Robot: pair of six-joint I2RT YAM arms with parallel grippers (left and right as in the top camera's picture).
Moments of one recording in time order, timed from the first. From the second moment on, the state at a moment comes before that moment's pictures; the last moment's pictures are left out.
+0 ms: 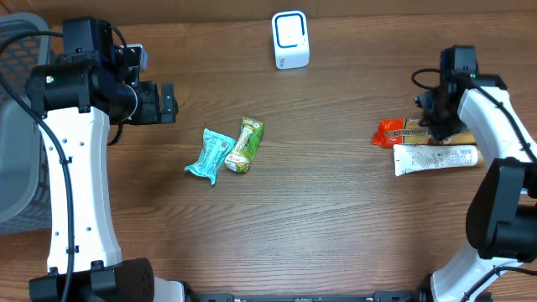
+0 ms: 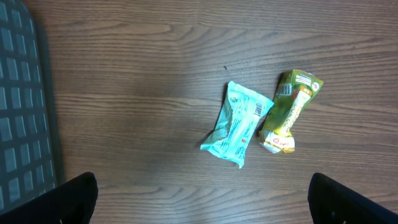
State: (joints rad) left arm 0.13 1.63 1.86 -1.41 0.06 0.04; right arm -0.09 1.90 1.45 -0.83 0.08 1.03
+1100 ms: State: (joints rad) left arm 0.13 1.63 1.86 -1.41 0.06 0.04; right arm 0.67 2.19 1.75 -0.67 -0.31 0.67
